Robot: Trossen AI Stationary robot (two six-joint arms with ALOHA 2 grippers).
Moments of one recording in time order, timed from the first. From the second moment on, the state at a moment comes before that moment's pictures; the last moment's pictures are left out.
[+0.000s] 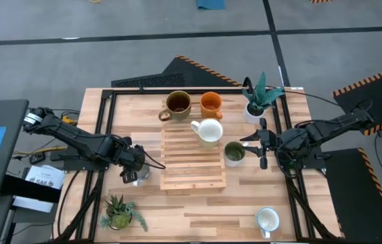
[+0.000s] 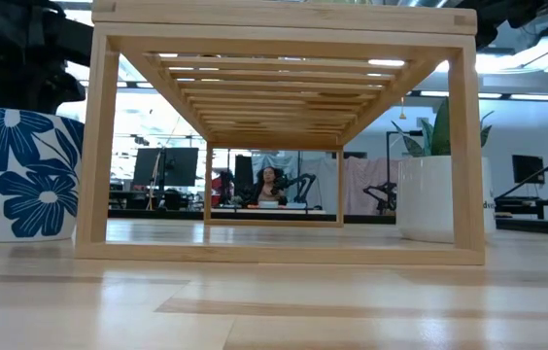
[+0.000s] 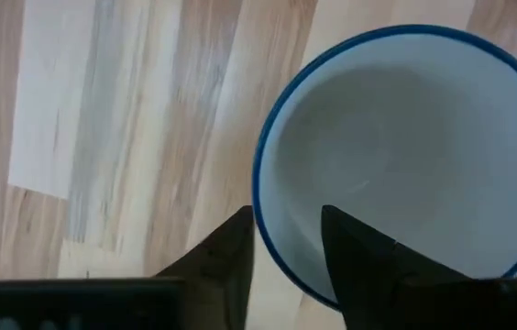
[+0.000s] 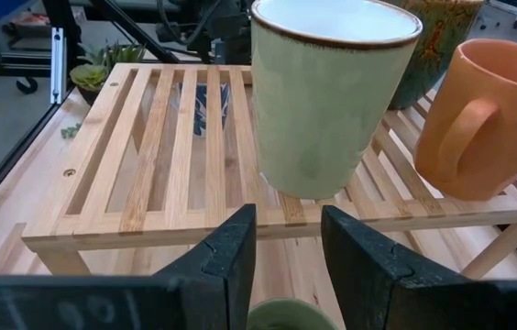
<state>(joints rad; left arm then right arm) -0.34 1.17 0.81 -0.97 -0.16 -0.58 0.35 0.66 0.63 -0.33 0.45 0.11</state>
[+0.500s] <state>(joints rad) -0.34 1.17 0.89 -1.05 -0.14 -0.45 0.35 0.66 0.63 -0.32 0.45 0.11</state>
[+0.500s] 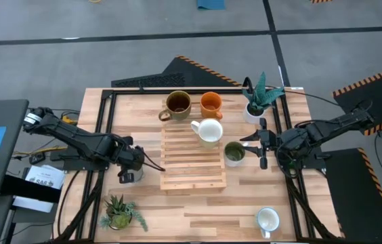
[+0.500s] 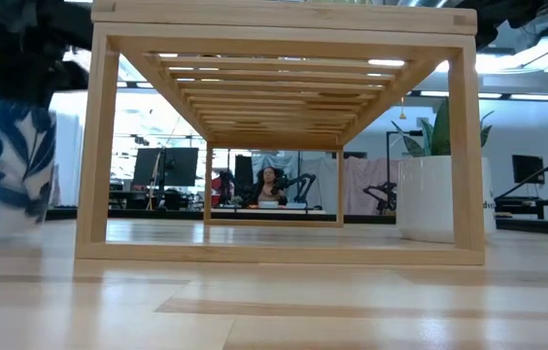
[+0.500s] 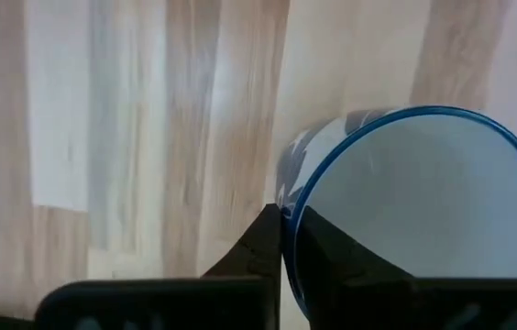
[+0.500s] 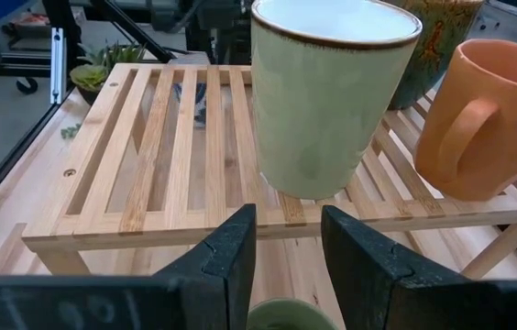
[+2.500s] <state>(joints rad) -0.04 1.77 2.09 -1.44 -0.36 0.07 0.34 0.75 0.63 -0.31 0.45 0.11</state>
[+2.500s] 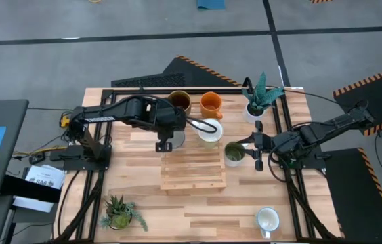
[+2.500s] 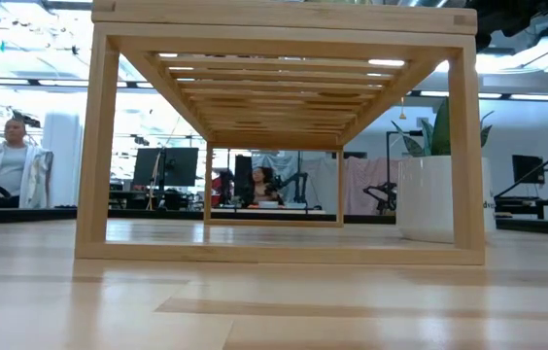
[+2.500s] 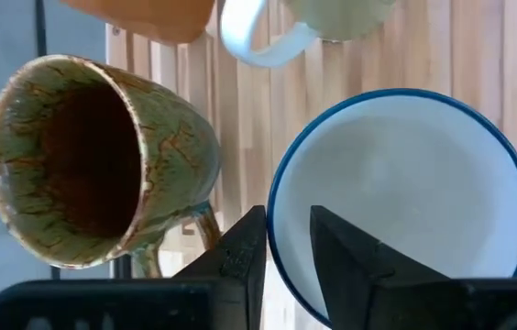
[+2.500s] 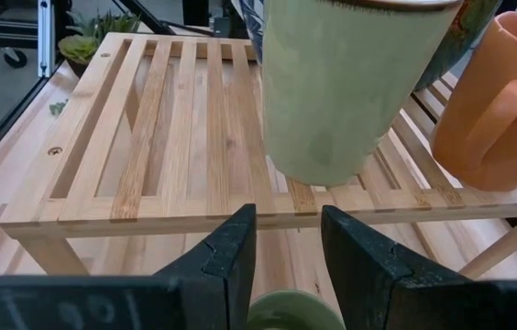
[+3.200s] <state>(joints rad) -0.04 1.77 2.09 -1.43 -0.41 0.09 0.34 0.75 0.63 -0.30 0.45 0.11</state>
